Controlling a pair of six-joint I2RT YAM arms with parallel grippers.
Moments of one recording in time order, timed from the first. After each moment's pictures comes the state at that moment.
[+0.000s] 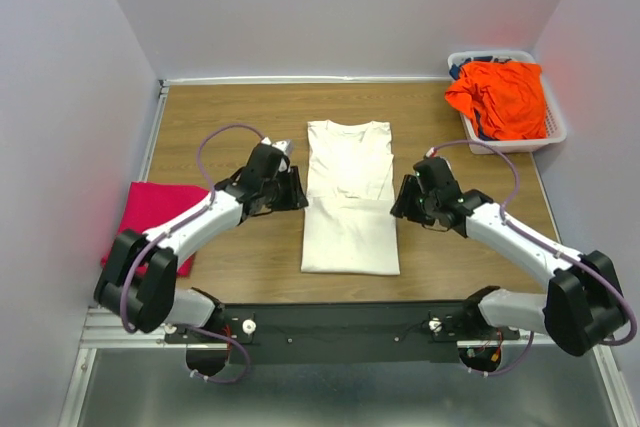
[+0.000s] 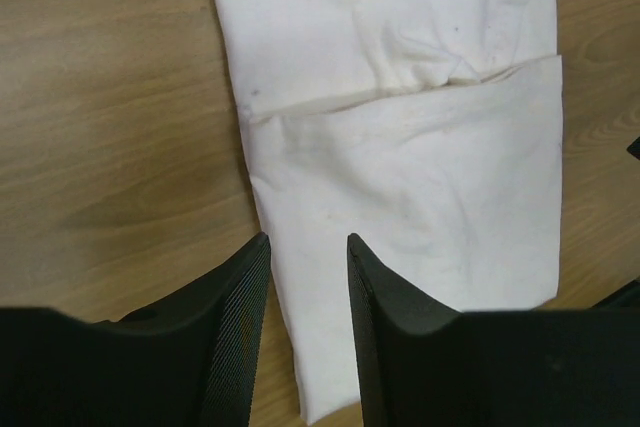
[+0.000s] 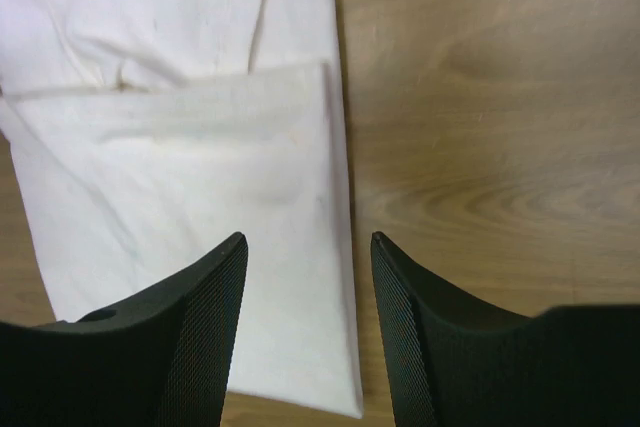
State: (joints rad) left arm -0.51 1.42 0.86 -0.26 0.17 -0.52; right arm 0.49 1.25 0.75 -0.40 0.13 0.66
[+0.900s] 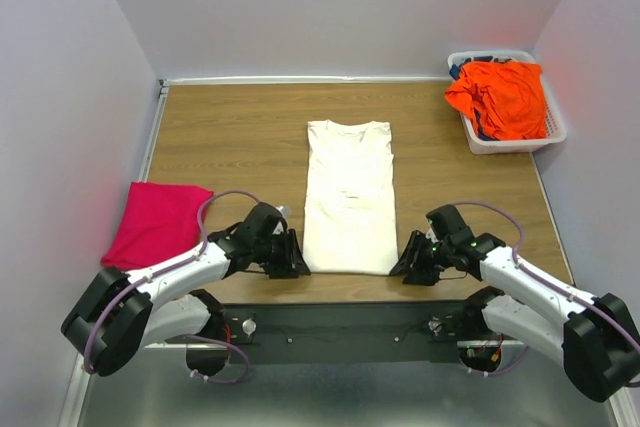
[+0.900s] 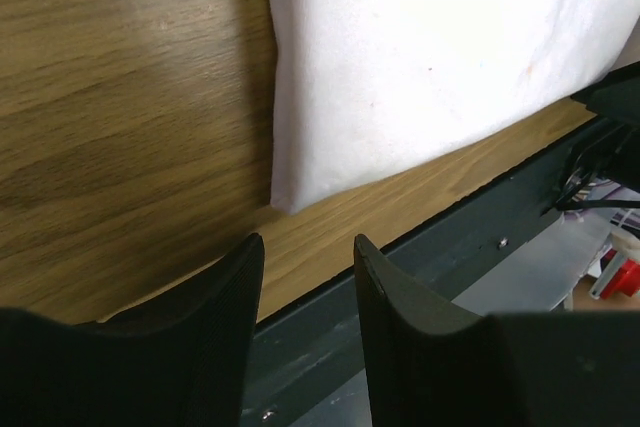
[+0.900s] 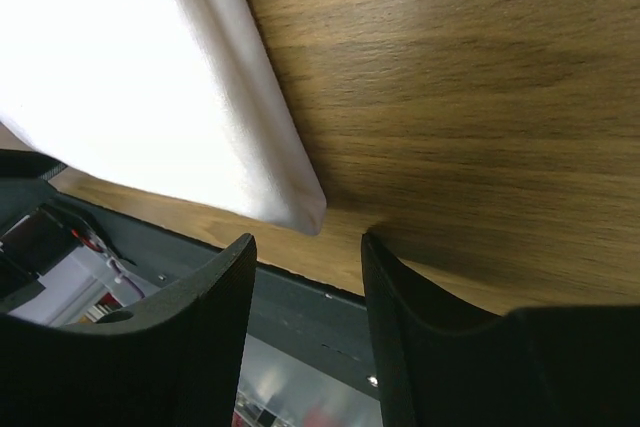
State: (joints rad) left arm -0.69 1.10 0.39 -0.27 0.36 -0.86; right arm 0.49 0.96 0.34 -0.50 -0.34 0.92
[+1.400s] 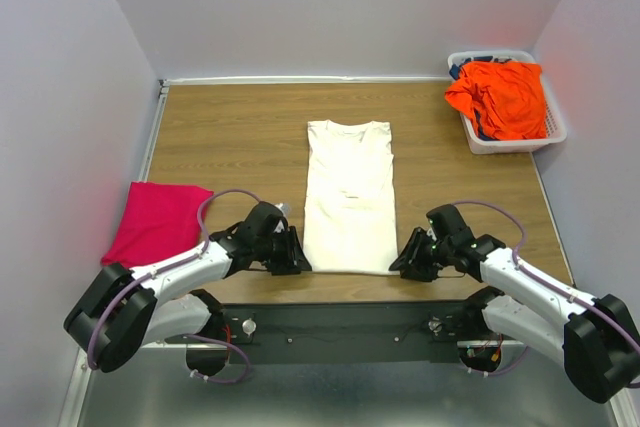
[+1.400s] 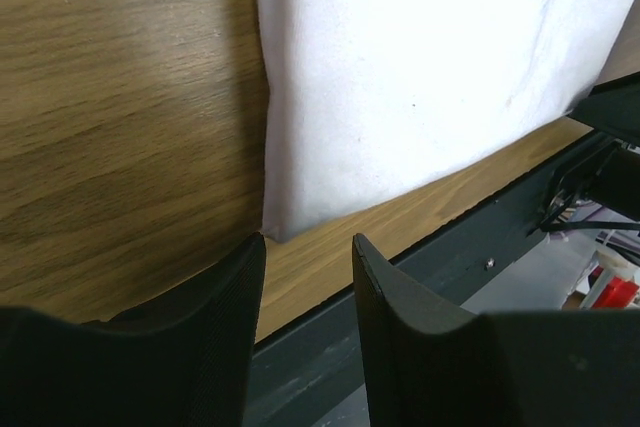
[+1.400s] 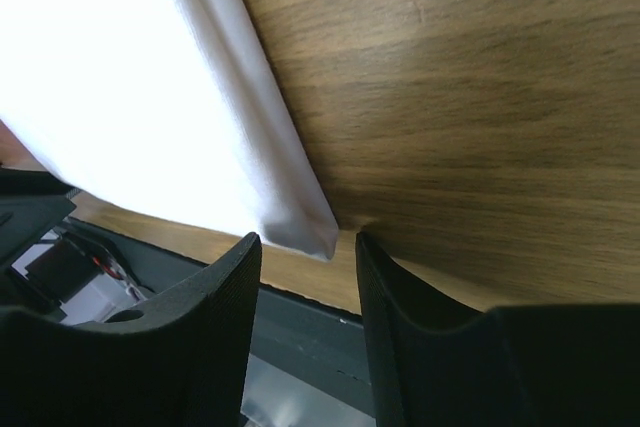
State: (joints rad) left arm -0.69 1.12 0.38 -0.20 0.33 -0.89; right arm 0.49 0.95 0.33 -0.45 -0.29 0.98
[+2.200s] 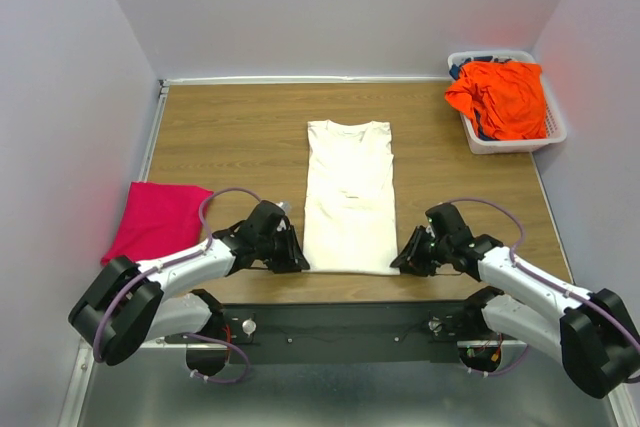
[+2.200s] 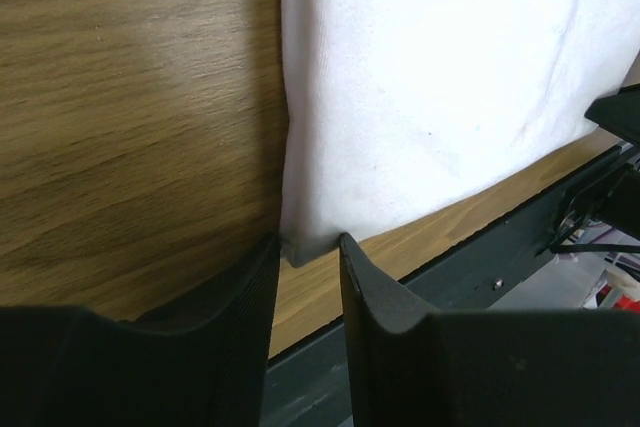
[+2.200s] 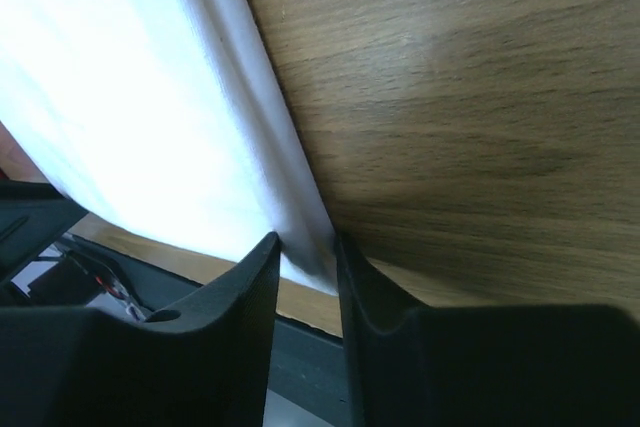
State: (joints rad) left arm -0.69 1.17 0.39 -0.17 0.30 -0.89; right arm 0.49 0.98 0.32 -0.36 -0.26 0.98
